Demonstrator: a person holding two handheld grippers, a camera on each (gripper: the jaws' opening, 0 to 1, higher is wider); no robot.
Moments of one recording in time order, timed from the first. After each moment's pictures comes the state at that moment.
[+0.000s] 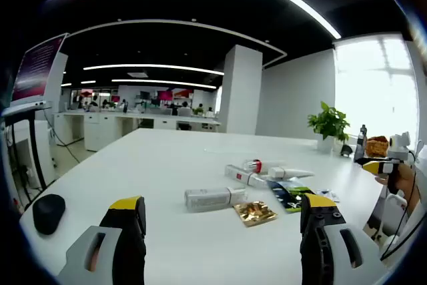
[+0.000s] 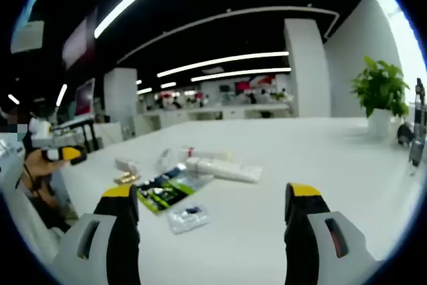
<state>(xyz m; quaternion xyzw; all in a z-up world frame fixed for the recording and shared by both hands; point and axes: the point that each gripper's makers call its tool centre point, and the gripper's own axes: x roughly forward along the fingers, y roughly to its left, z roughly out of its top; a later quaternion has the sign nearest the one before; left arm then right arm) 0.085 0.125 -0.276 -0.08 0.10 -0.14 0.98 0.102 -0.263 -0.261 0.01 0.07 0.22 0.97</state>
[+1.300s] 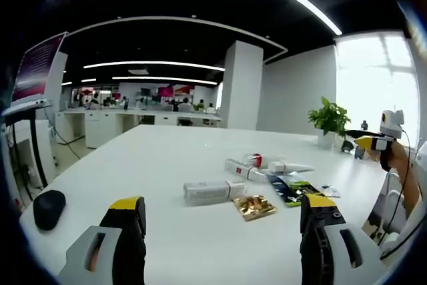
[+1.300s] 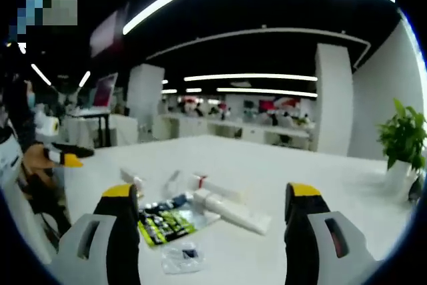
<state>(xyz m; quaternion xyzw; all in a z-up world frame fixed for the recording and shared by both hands) 0.082 0.120 -0.286 -0.07 0.12 -0.14 0.98 0.149 -0.223 -0.198 -0.08 0.00 0.29 0.95</state>
